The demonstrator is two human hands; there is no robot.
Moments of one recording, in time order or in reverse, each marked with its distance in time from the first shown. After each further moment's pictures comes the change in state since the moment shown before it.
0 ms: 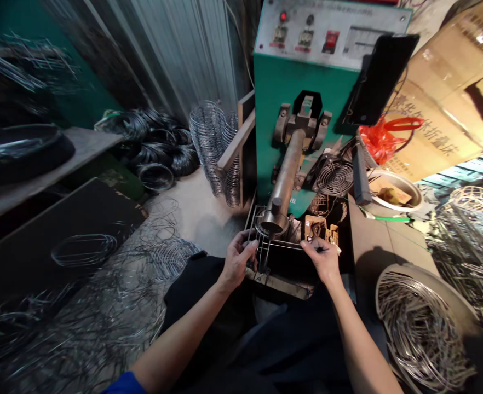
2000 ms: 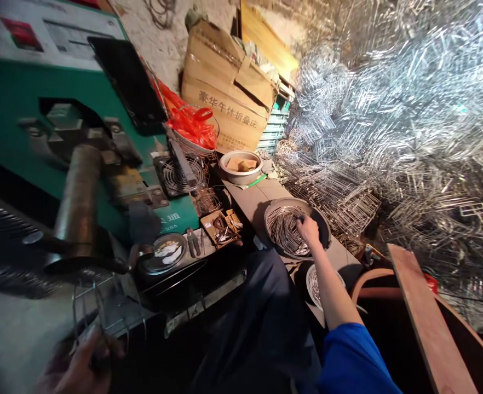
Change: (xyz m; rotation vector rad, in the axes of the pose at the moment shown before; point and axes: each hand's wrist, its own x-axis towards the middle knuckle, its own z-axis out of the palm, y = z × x) left_hand -0.049 0.023 -0.007 0.384 0.087 0.038; right_hand -0.150 0.072 -0.280 -0.884 0.570 0.717
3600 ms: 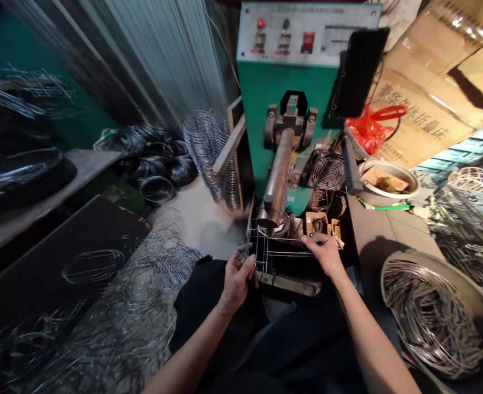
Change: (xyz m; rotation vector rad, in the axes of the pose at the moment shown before) left_hand 0.007 -0.032 0.015 -0.398 -0.030 -0.086; right_hand -0.122 -0.279 0.105 0.874 -0.629 -0.693
